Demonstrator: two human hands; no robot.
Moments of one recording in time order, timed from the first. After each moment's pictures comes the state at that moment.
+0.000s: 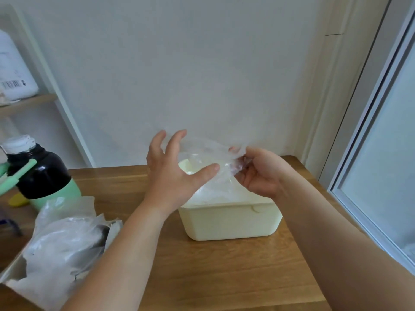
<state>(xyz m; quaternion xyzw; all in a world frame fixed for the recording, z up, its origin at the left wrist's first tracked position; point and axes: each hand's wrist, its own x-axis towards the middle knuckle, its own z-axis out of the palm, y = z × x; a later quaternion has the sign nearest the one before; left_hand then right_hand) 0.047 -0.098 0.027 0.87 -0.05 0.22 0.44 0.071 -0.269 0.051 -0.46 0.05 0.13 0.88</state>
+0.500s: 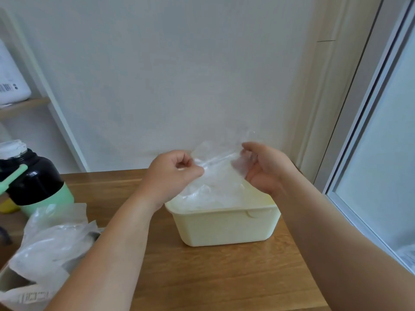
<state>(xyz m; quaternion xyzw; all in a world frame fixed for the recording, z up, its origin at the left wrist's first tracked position) 0.066 -0.092 0.039 0.84 -0.07 0.10 0.52 0.084 -0.280 0.055 -0.44 0.11 0.05 0.89</state>
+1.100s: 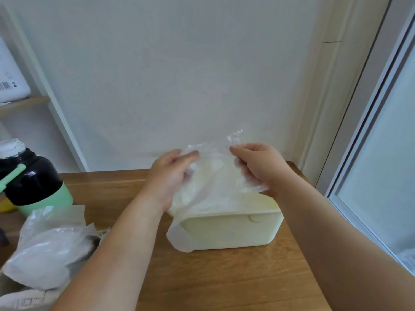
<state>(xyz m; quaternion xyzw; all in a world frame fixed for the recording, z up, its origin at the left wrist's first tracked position) 0.081 -0.103 0.035 0.70 0.04 0.07 0.71 0.080 -0.279 0.059 -0.72 0.03 0.05 0.69</state>
